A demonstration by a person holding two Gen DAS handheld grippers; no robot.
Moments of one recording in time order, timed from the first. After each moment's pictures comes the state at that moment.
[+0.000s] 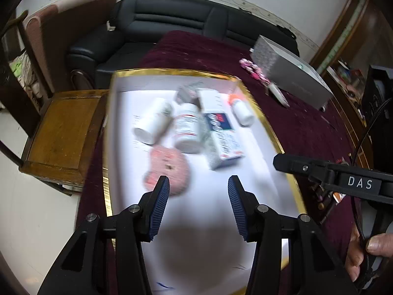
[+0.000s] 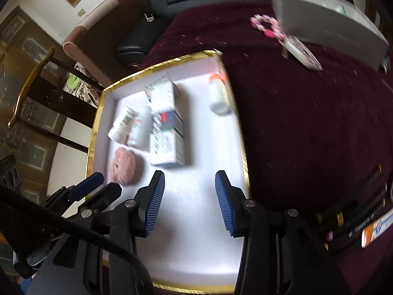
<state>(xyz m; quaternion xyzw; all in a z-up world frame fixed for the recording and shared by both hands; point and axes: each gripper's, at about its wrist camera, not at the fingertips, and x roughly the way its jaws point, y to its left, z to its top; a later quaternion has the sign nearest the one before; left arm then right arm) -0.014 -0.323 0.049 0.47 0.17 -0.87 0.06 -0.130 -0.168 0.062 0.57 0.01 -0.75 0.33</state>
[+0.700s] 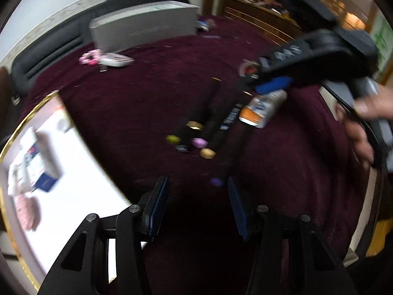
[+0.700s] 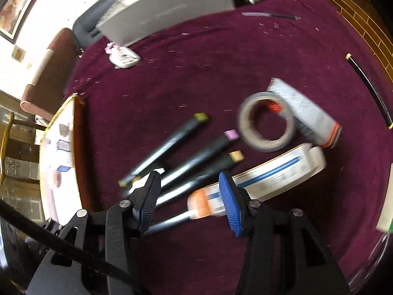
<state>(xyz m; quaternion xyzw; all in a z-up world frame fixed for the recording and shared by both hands) -0.037 -0.082 0.041 0.51 -0.06 -0.84 -0.17 -0.186 0.084 0.044 0.61 -0.08 -0.77 0.18</state>
